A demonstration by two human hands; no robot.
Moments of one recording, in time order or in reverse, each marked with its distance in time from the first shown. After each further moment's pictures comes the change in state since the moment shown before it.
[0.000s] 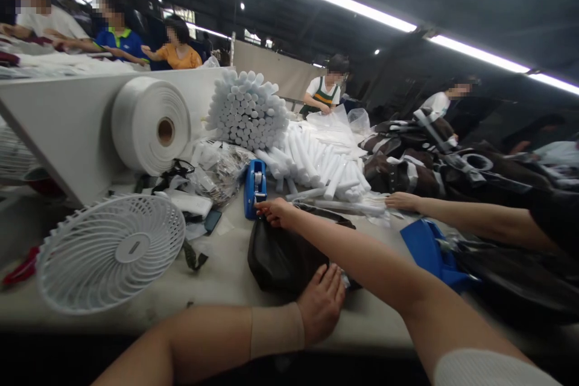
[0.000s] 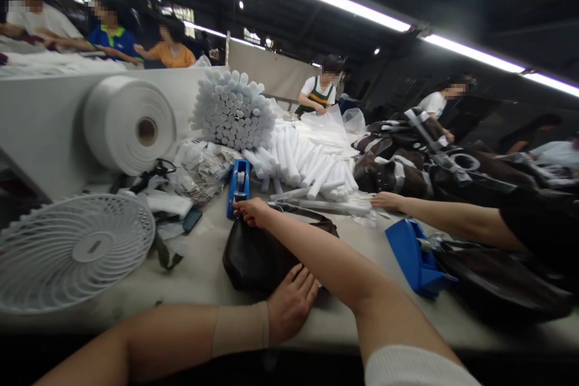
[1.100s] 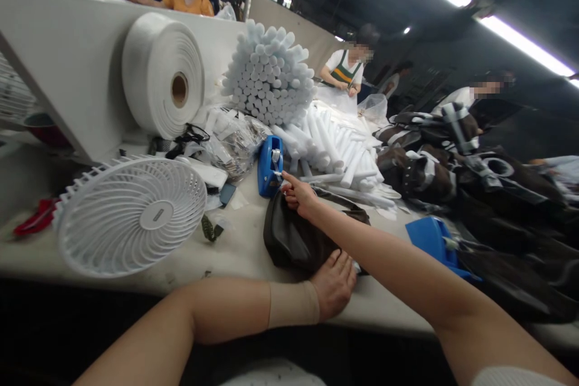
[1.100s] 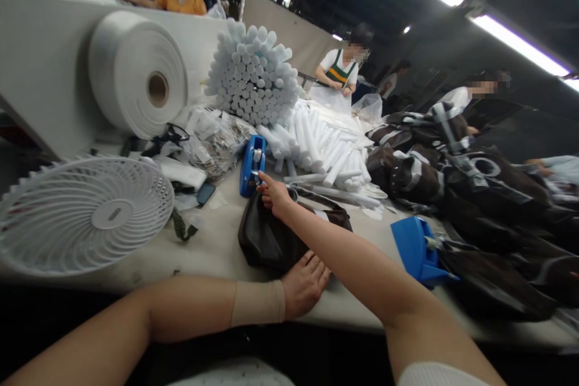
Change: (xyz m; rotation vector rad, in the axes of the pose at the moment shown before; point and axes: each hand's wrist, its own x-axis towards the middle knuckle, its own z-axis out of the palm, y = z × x) left_hand 0.001 -0.002 -0.003 -0.107 -0.065 -0.032; right_hand 0.002 0.014 0.011 0.162 0.213 -0.112
